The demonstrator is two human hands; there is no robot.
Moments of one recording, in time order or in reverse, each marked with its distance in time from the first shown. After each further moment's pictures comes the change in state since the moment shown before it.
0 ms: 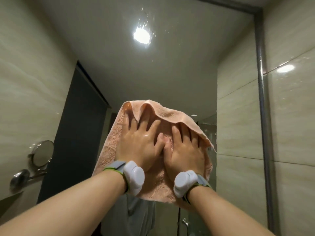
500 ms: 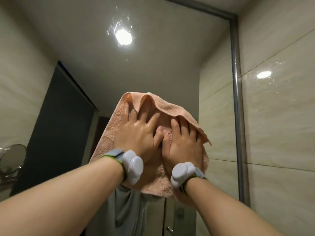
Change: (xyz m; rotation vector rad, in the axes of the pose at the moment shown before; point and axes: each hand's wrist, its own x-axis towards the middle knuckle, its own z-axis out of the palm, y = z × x) left_hand 0.047 0.063 0.007 -0.007 0.056 0.061; right_hand 0.032 0.069 -0.008 -0.068 0.132 0.006
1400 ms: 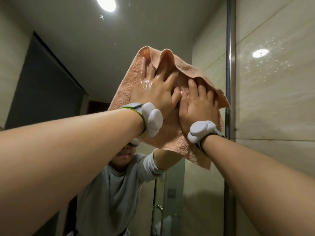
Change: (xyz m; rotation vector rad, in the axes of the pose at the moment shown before) left_hand 0.065 0.070 0.025 -0.073 0.143 0.089; right_hand 0.038 0.087 -0.005 -0.058 0.056 0.012
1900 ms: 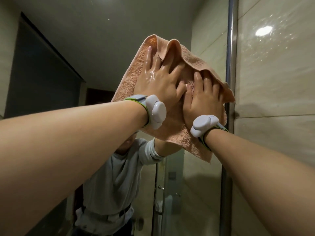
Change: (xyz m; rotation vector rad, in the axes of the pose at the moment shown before) left_hand -0.022 0.020 -0.002 -0.029 -0.058 0.088; right_hand -0.035 0.015 0.002 -0.038 0.009 0.049
